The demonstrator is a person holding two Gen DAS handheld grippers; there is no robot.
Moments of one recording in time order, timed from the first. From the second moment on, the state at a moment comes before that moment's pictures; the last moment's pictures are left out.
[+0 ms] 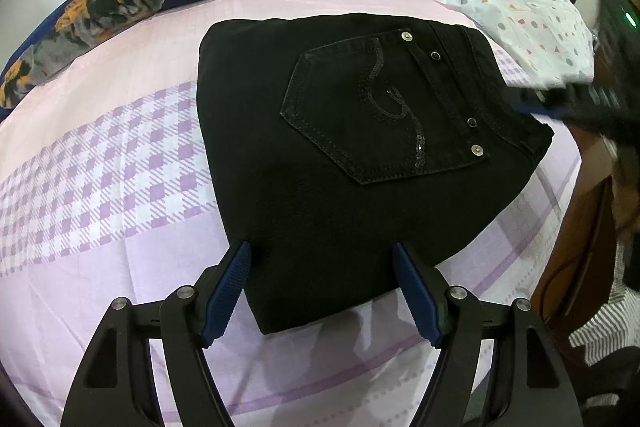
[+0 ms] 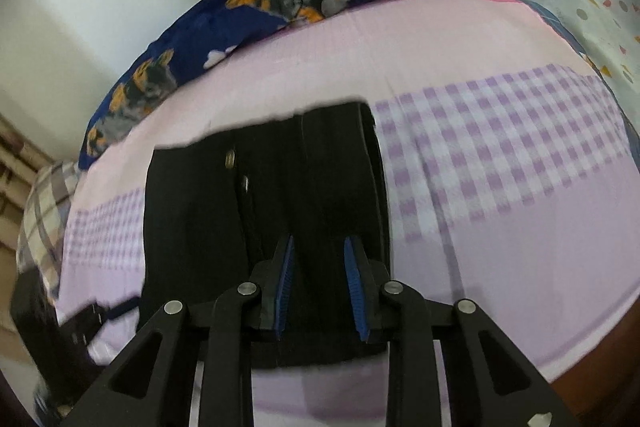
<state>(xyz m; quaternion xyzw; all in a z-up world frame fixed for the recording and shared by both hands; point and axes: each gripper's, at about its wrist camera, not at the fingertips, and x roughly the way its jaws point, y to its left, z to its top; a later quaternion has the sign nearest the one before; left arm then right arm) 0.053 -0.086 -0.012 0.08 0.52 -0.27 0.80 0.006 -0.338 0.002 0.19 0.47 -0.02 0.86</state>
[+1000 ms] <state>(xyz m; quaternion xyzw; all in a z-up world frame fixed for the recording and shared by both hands) 0.080 -0.026 0.011 -0.08 0.53 -0.29 0.80 -0.016 -0.330 0.003 0.17 0.47 0.05 0.87</state>
